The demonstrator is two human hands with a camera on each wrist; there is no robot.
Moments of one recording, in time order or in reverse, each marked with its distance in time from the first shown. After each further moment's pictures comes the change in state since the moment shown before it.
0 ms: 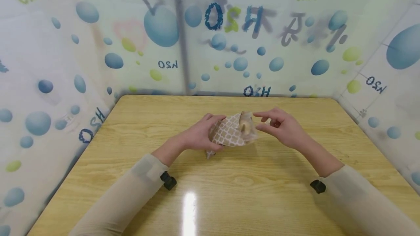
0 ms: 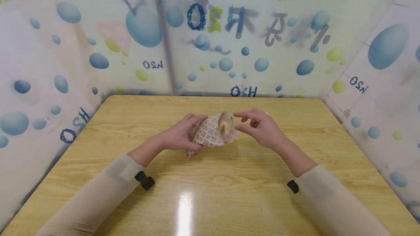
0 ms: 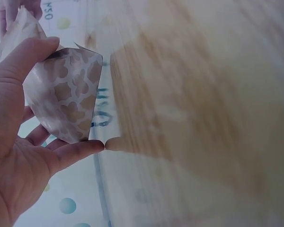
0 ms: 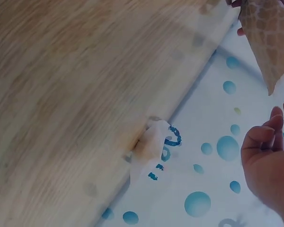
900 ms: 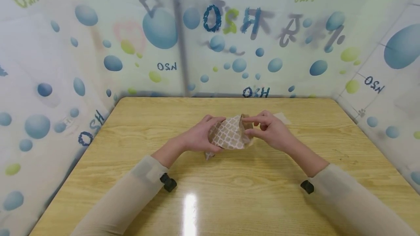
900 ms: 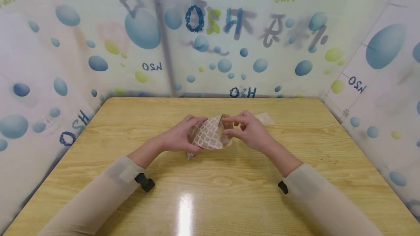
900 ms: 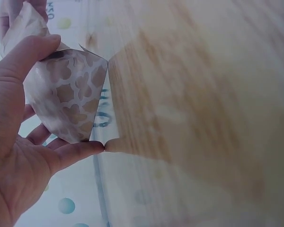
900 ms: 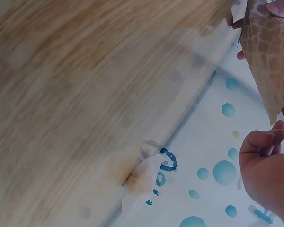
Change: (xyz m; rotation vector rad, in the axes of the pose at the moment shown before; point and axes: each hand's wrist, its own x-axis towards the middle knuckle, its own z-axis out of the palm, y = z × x) left_hand 0.001 0.000 0.000 -0.019 -0.011 0.007; right_hand 0.013 -0.004 0.026 0.056 -0.051 0.049
